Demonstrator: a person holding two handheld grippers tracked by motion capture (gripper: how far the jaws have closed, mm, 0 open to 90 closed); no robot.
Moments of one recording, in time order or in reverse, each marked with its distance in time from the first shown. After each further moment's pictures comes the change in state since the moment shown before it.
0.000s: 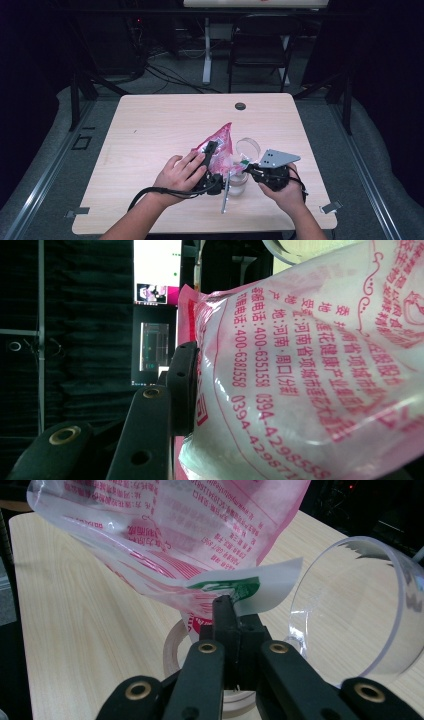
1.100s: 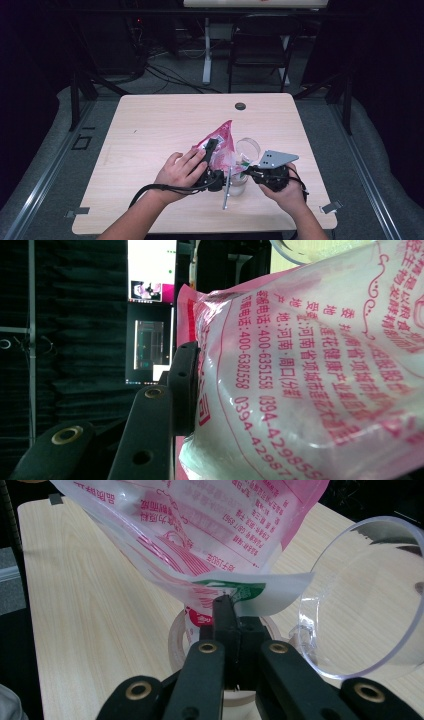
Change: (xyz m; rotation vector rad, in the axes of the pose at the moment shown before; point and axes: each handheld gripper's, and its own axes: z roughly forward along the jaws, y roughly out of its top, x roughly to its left) left arm 0.006 0.001 0.006 0.009 -0.026 -0.012; right arm -0.002 -0.004 0.002 0.039 0.033 -0.005
